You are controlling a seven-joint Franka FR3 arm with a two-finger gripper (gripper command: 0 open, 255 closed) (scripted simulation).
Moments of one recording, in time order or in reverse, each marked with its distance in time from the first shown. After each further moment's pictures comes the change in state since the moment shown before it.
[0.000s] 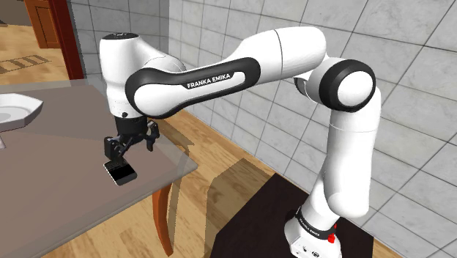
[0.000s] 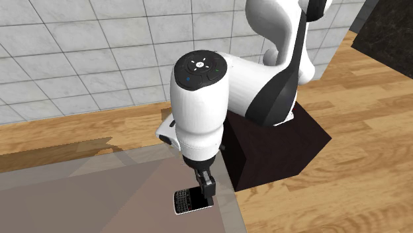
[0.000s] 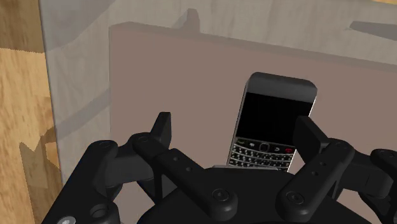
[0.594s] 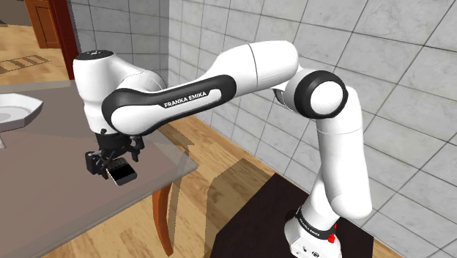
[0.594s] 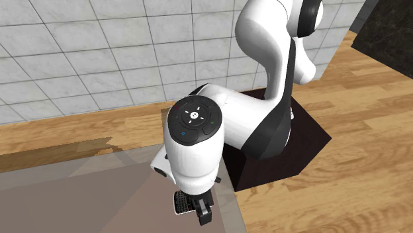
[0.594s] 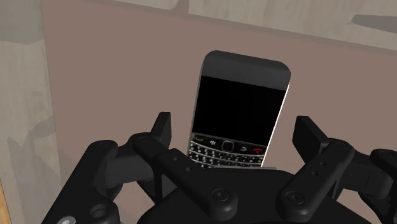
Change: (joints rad) arm 0.082 0.179 -0.018 0.157 -0.088 -0.006 0.056
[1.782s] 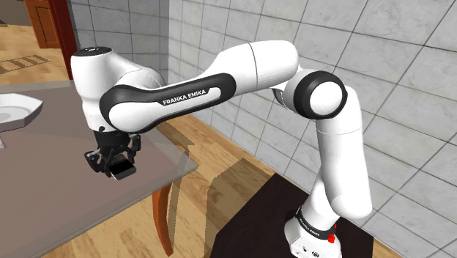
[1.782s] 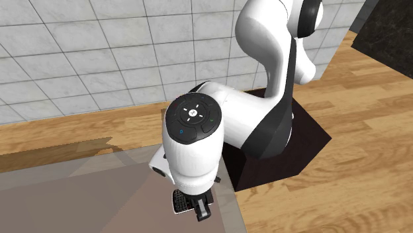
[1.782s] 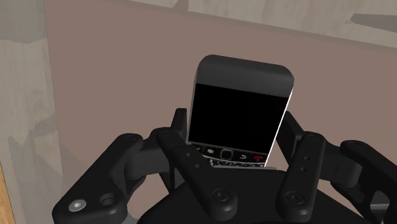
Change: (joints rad) arm 0.004 0.005 0.000 0.025 0.000 -0.019 -0.002
